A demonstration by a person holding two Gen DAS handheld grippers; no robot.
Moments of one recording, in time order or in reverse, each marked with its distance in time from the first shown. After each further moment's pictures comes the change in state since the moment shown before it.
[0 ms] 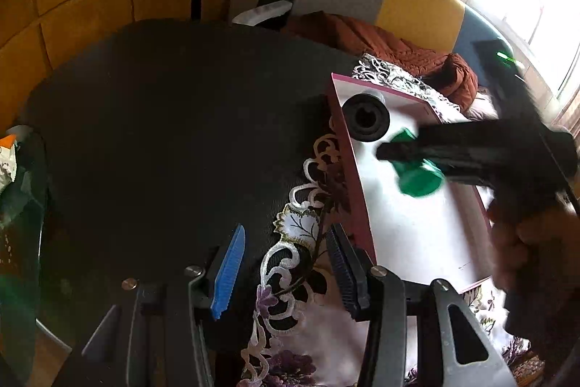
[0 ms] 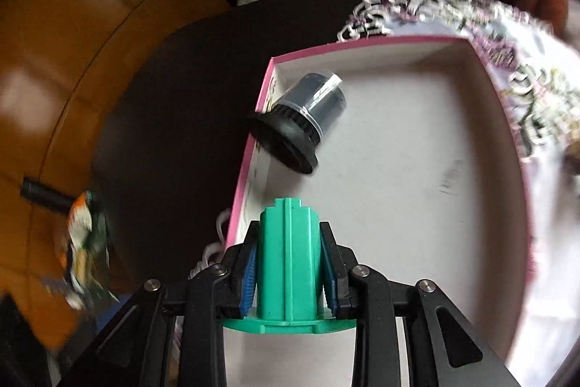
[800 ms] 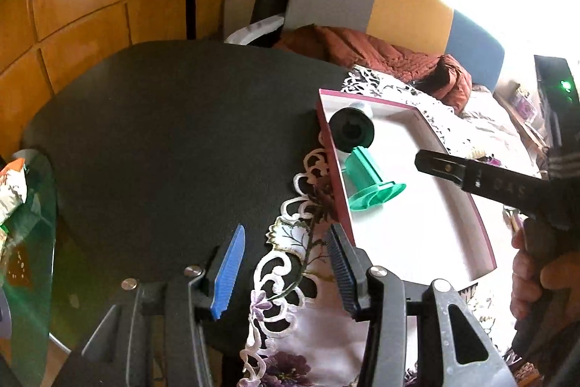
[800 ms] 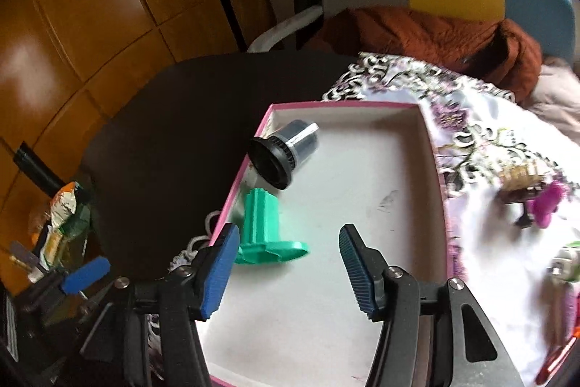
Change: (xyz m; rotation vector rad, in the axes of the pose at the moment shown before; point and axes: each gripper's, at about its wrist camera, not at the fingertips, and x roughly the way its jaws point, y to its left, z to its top) left arm -0.019 -0.017 0.001 0.062 -0.062 0.024; right arm -0.074 0.009 -0.049 -0.197 -0.244 -0.136
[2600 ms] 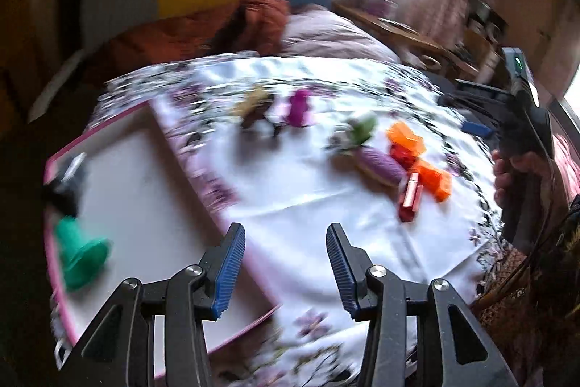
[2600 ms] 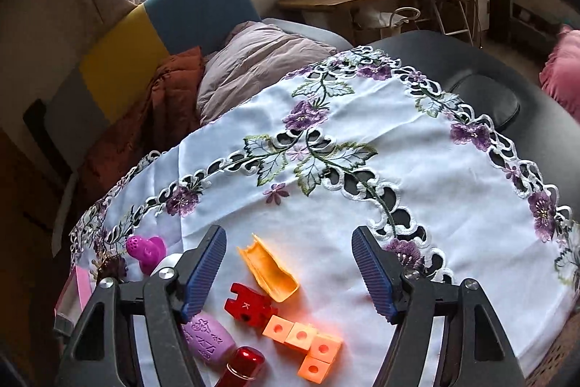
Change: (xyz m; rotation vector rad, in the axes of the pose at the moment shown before) left arm 0.025 -0.259 0.000 0.534 0.136 -0.415; right arm -0.181 -0.351 -0.109 0.829 -0.260 -0.540
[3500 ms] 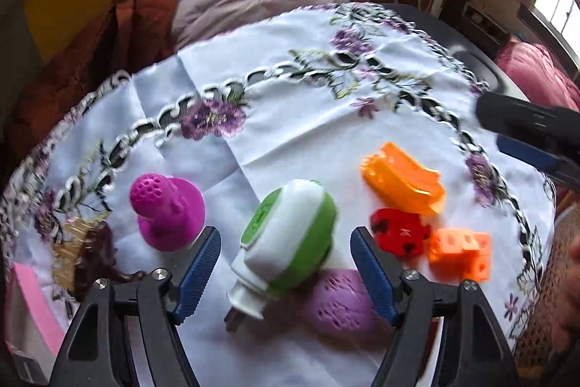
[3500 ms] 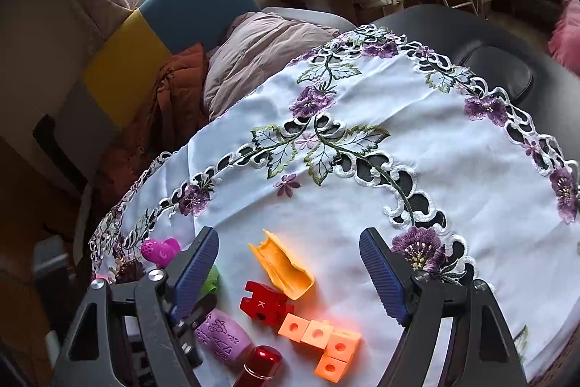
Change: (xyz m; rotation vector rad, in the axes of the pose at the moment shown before) left arm 0.177 -0.085 0.113 0.274 0.200 -0.064; right arm 0.011 -0.010 0.002 0.090 0.057 0.082
